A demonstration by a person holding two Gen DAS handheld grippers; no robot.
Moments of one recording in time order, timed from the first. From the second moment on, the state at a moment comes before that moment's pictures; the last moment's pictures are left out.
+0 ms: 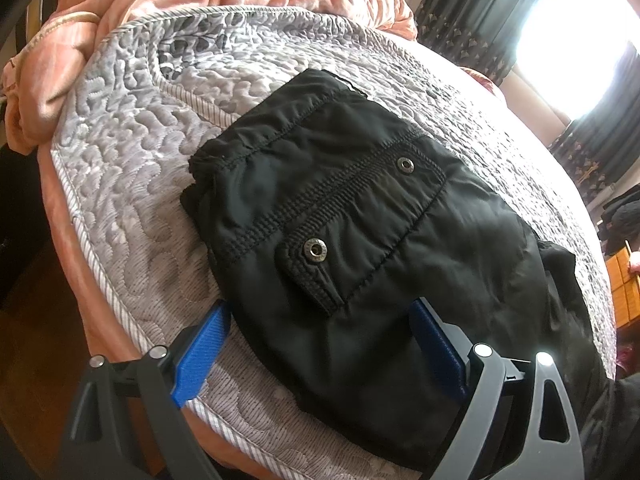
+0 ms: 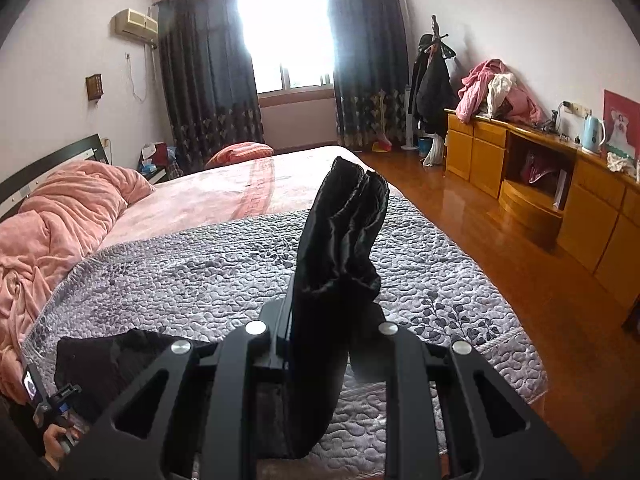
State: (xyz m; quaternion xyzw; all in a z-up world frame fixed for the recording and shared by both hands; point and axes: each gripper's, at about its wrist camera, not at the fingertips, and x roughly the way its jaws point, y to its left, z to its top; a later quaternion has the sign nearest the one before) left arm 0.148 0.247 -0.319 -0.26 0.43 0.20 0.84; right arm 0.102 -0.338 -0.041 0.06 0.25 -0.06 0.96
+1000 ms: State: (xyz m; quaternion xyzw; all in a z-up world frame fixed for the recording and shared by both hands) left arm 0.141 0.244 -0.314 -0.30 0.41 0.18 0.84; right arm 0.143 -0.213 -0.061 -0.12 0.30 -0.02 0.94
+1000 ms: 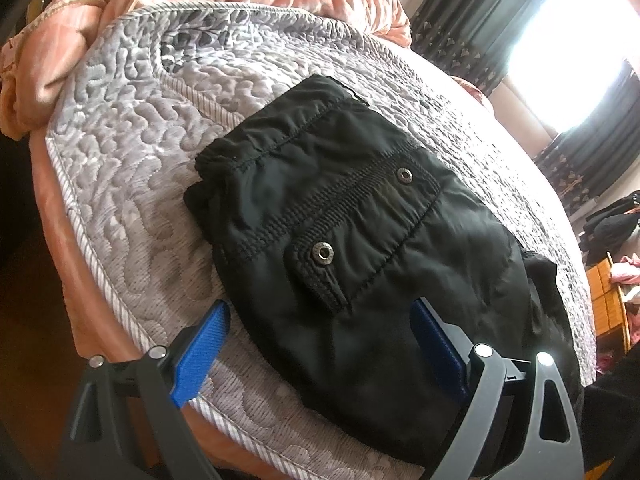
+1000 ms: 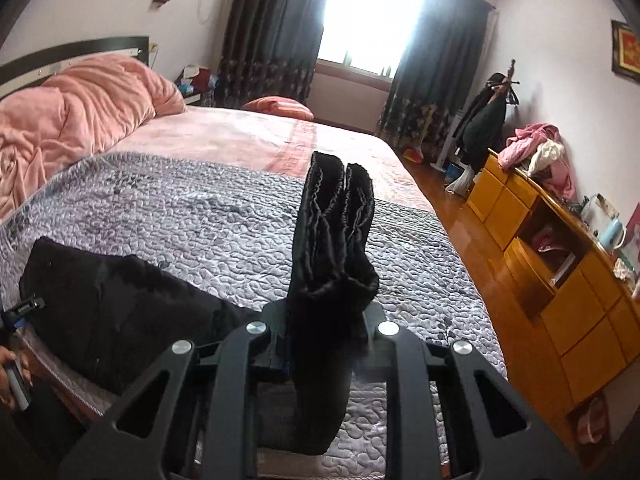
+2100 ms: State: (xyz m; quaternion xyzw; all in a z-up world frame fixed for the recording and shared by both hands) left arm 0.125 0.258 -0.315 -0.33 0.40 0.16 0.84; right arm 0.143 -0.013 -0.233 -0.45 0.32 0.00 0.83
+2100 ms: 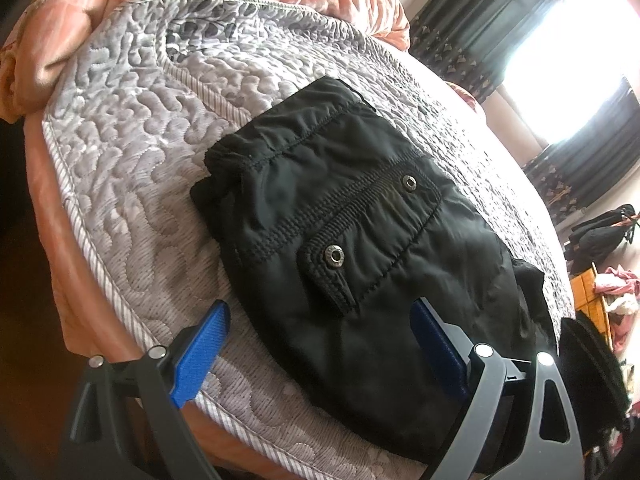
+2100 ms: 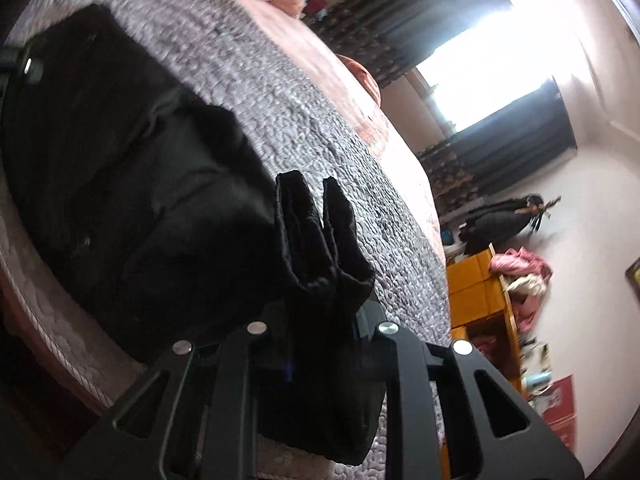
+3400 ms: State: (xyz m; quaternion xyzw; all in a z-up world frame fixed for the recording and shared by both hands) left arm 0.116 0.266 -0.314 -0.36 0.38 0.16 0.84; right arm 0.290 -0.068 -0.253 -0.03 0.63 0.07 0.77
